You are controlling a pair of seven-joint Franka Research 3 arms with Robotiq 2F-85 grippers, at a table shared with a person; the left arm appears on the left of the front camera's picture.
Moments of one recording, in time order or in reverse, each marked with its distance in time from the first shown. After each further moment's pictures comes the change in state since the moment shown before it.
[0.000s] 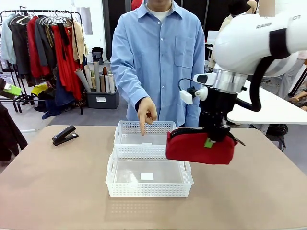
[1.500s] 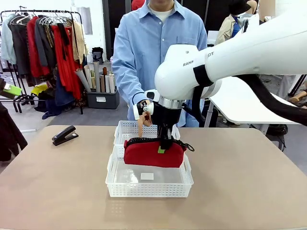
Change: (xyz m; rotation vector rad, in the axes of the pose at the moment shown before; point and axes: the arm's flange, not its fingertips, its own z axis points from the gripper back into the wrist) left arm 0.000 0.000 0.000 0.000 0.000 0.000; right arm 0.112 -0.066 -0.083 -0.062 0.028 0.010
